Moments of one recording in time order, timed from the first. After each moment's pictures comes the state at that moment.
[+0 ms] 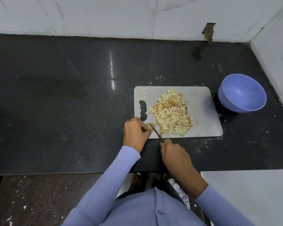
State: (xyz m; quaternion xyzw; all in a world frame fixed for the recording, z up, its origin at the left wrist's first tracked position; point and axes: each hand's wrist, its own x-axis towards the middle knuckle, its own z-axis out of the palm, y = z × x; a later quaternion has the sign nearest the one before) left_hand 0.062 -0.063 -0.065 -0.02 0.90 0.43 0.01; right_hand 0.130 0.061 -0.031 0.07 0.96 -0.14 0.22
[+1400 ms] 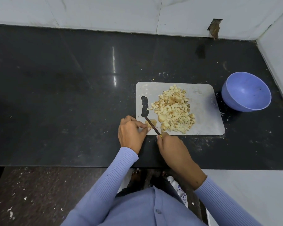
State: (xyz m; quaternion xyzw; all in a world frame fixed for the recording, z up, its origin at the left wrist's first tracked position) left_hand 0.080 -0.070 -0.065 -0.10 0.92 0.39 0.00; right_hand 0.120 0.058 -0.030 0.03 0.96 -0.19 0.19
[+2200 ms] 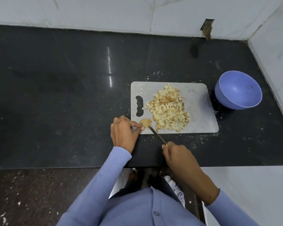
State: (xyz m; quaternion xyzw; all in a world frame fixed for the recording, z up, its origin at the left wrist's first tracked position) left_hand 0.079 -0.076 -0.069 -0.06 0.93 0.35 -0.04; right_hand 0.149 0.082 -0.020 0.04 0.96 -0.17 0.22
